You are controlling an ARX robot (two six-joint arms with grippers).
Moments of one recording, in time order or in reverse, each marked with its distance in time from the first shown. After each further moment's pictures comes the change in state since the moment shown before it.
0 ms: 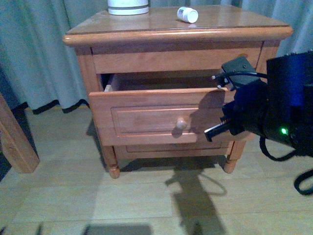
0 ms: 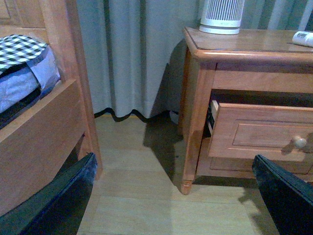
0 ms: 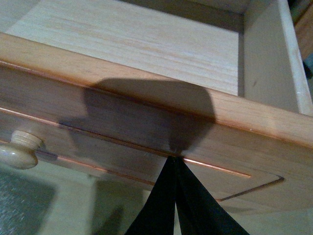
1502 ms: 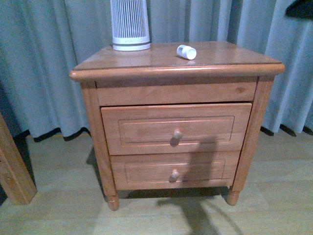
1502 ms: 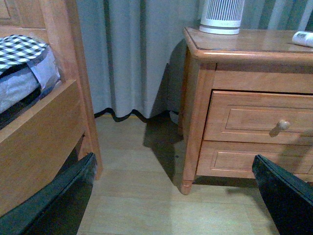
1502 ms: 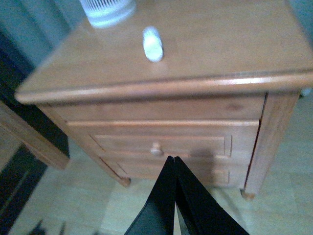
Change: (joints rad) left arm 0.000 0.000 0.000 0.000 0.000 0.000; right arm -0.057 -0.917 -0.137 -0.609 -0.206 0.537
